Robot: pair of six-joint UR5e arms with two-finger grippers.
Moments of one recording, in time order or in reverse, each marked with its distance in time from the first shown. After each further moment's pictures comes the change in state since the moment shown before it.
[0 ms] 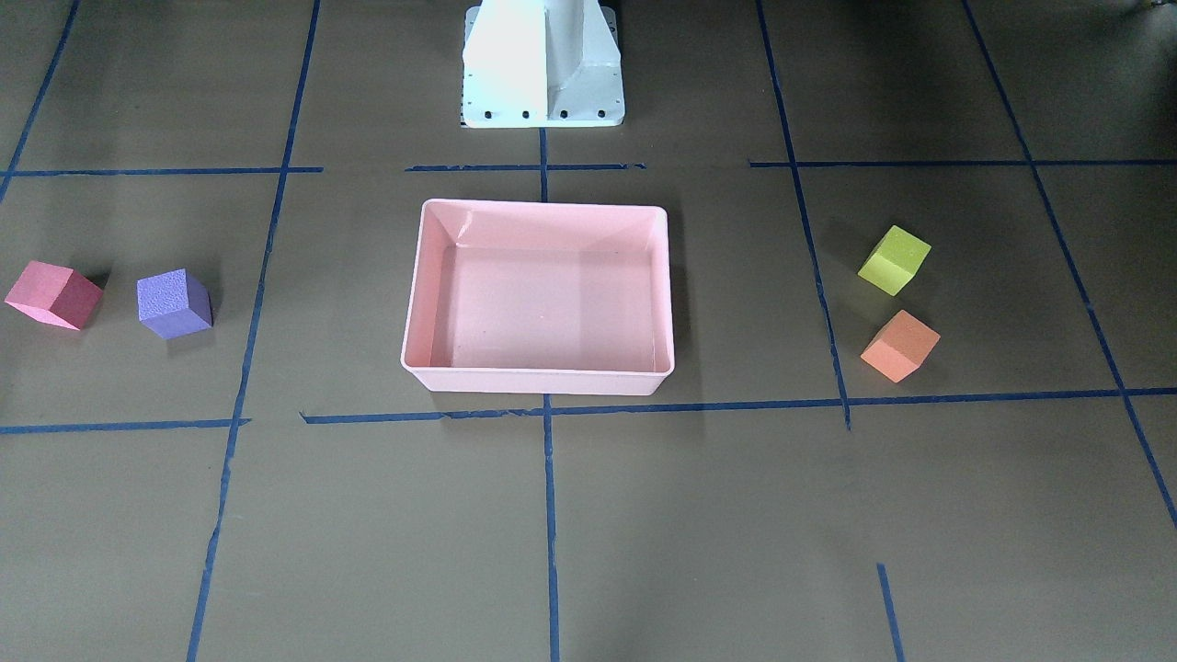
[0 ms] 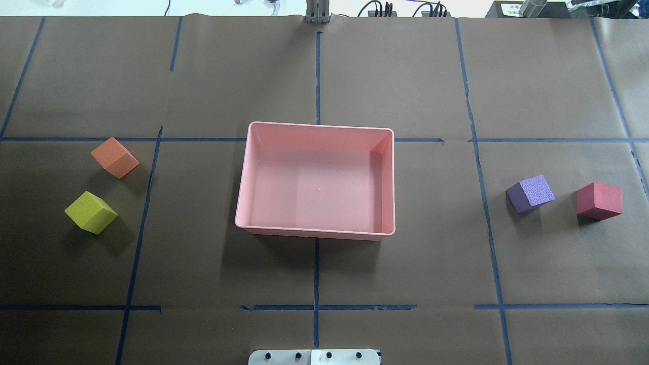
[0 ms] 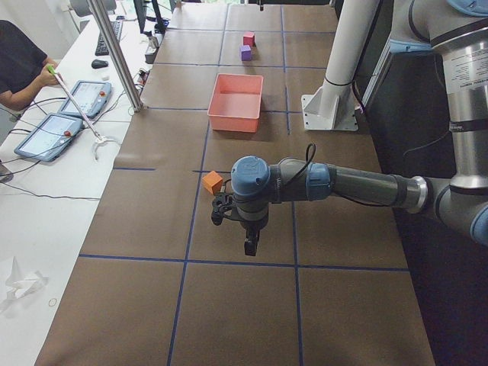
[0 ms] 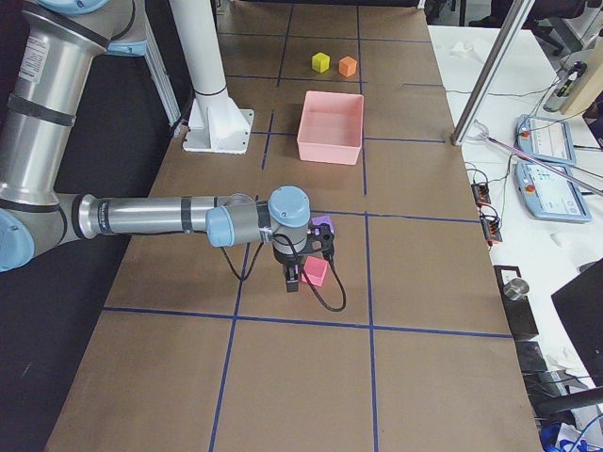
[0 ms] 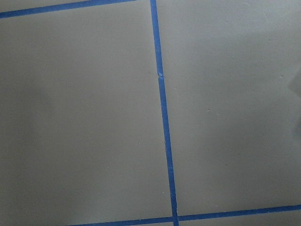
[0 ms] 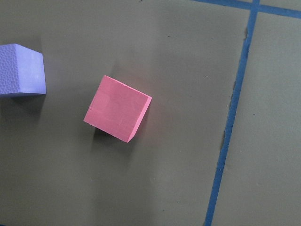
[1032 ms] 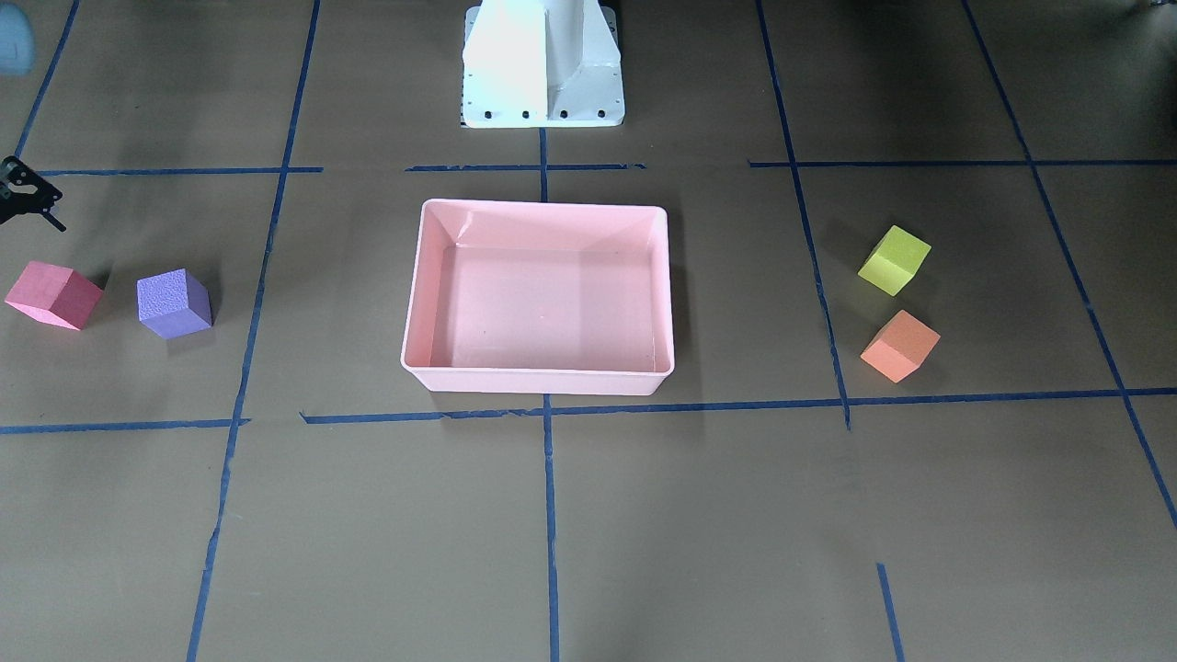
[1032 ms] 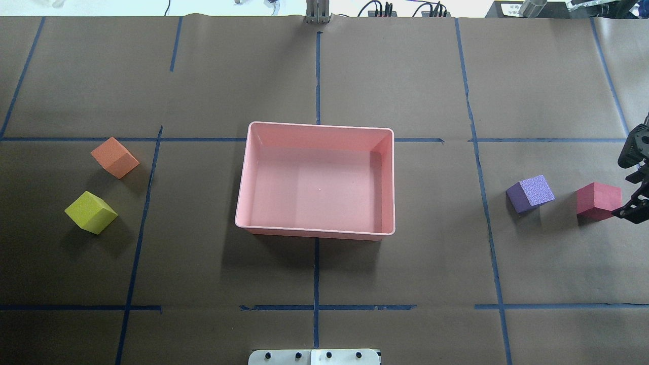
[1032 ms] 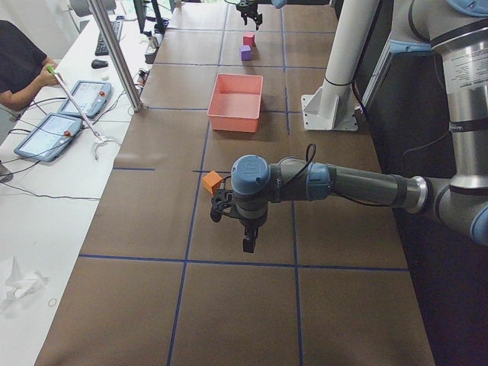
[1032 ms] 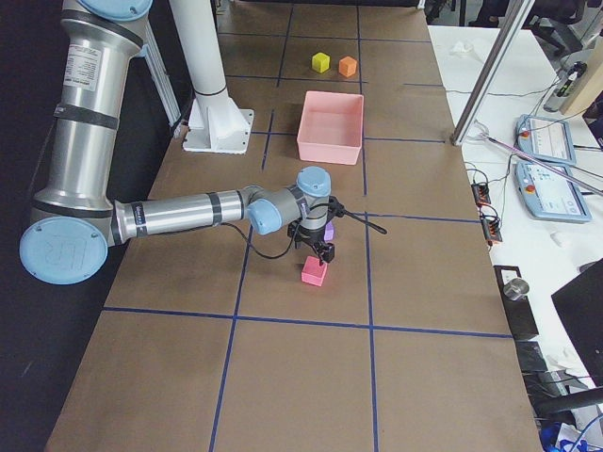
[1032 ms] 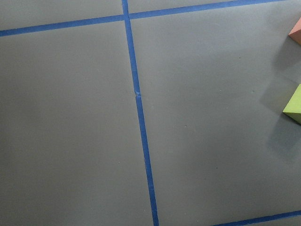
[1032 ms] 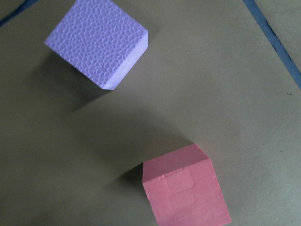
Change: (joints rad) left arm 0.000 0.000 -0.007 -0.011 -0.024 -0.005; right arm -0.230 0.119 -0.082 0.108 -0.178 -0.497
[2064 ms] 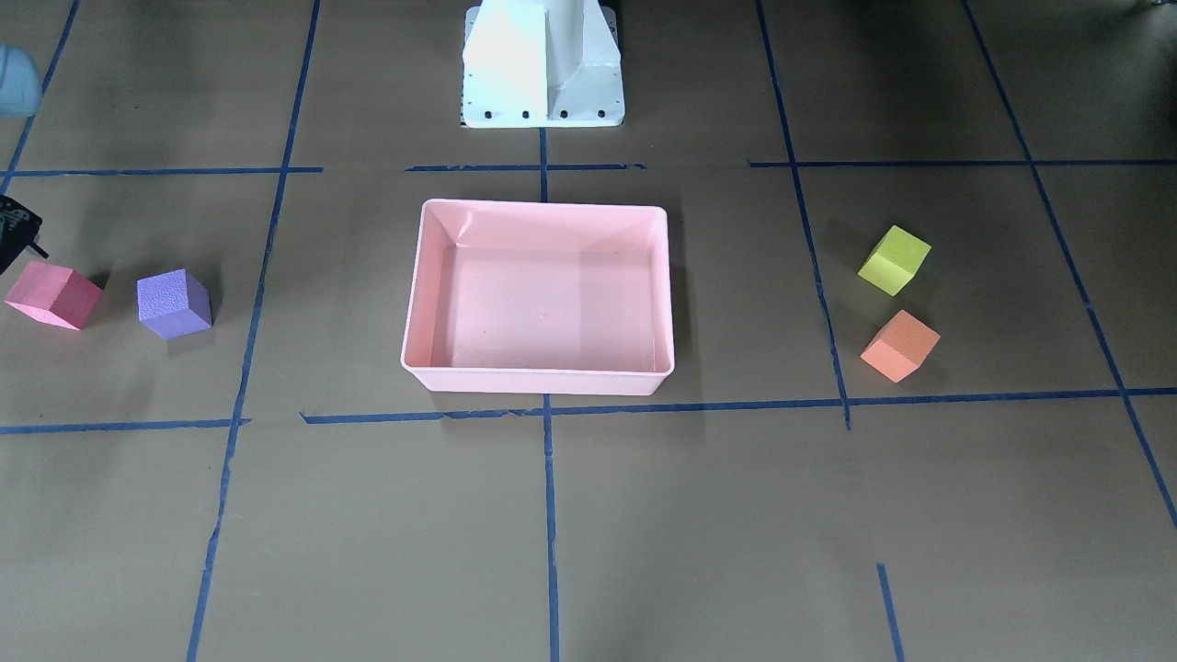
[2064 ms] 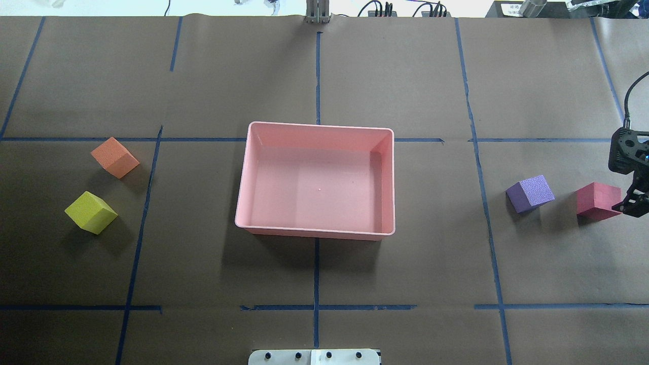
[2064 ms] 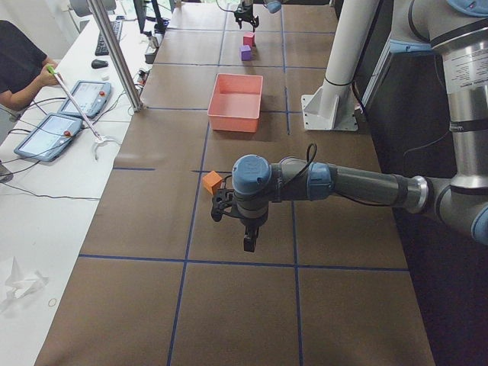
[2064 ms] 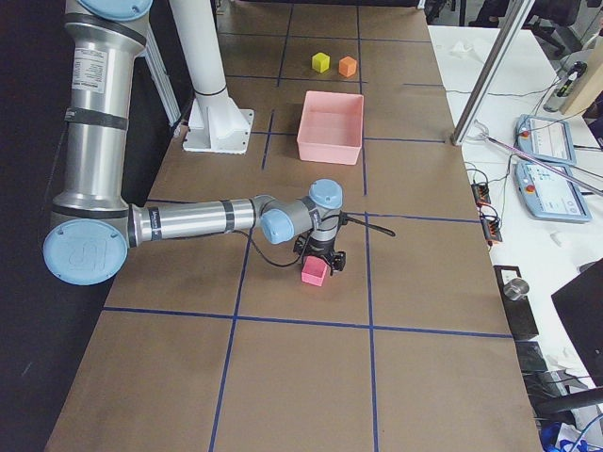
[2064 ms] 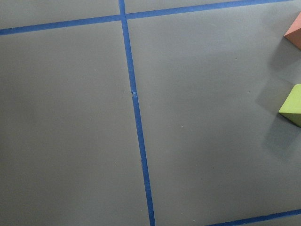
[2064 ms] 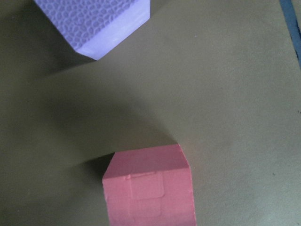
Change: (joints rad) left arm 0.000 0.005 -0.002 0.000 -0.008 -0.003; right arm -0.003 0.070 -0.109 0.000 -0.021 -0.172
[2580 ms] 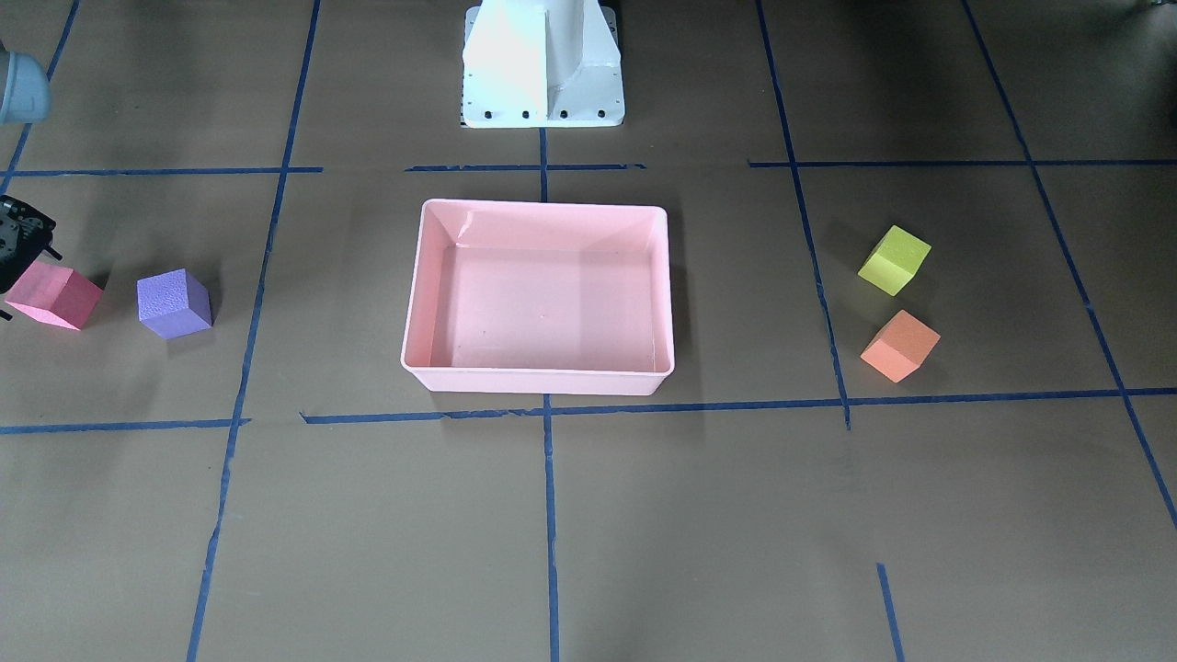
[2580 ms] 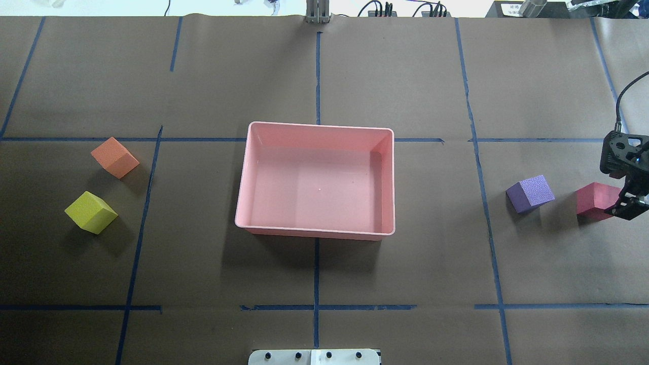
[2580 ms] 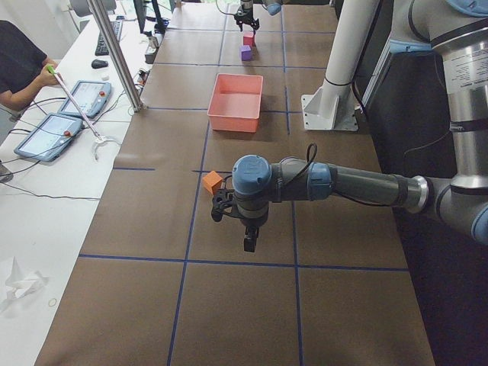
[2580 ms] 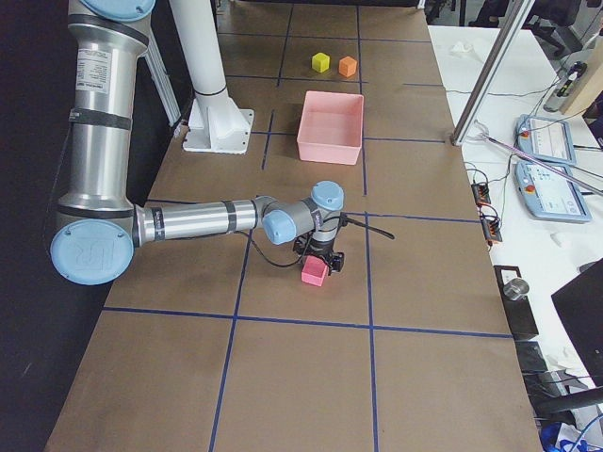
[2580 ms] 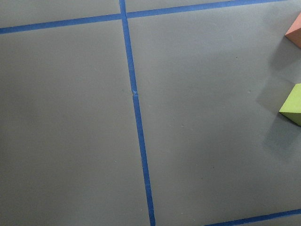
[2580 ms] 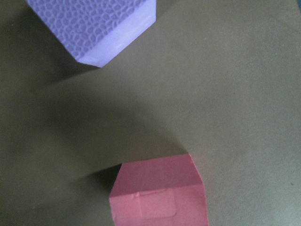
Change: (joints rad) left arm 0.000 0.000 -0.001 0.000 0.000 0.000; right arm -0.024 0.020 -0.028 -0.002 0.017 0.036
